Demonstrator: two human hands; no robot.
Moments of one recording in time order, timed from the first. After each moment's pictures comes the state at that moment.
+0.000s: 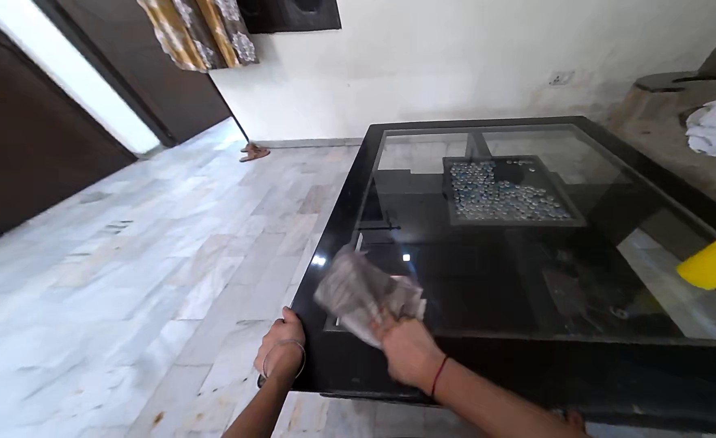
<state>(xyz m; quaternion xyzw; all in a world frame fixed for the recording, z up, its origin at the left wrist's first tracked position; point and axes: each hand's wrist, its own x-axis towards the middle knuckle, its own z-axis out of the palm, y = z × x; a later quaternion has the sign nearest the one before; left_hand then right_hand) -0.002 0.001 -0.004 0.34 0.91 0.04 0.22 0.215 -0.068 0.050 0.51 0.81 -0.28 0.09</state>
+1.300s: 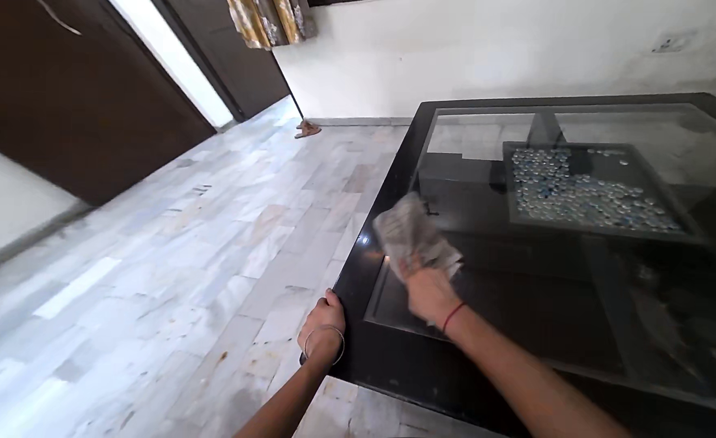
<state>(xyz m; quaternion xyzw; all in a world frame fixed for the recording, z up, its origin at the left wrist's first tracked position) -0.002 0.003 0.002 0.35 0.91 0.01 0.24 0.187 0.023 0.043 0.55 0.78 -0.27 0.09</state>
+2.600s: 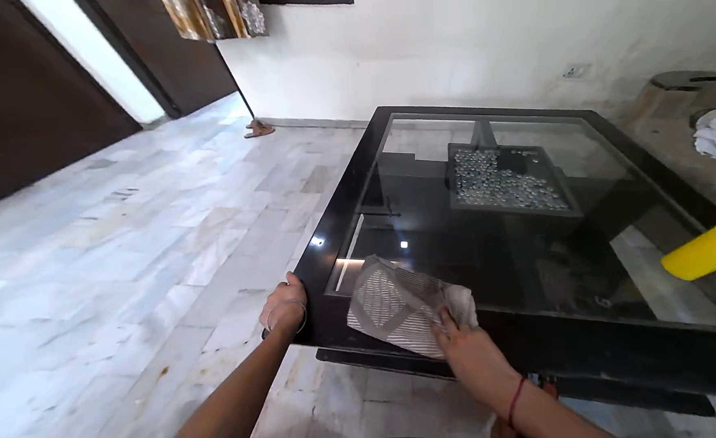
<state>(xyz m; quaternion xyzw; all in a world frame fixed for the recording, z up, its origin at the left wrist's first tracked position) -0.003 -0.004 -0.011 0.37 0.90 0.05 0.22 0.291 -0.153 0.059 0.56 0.77 -0.23 0.21</state>
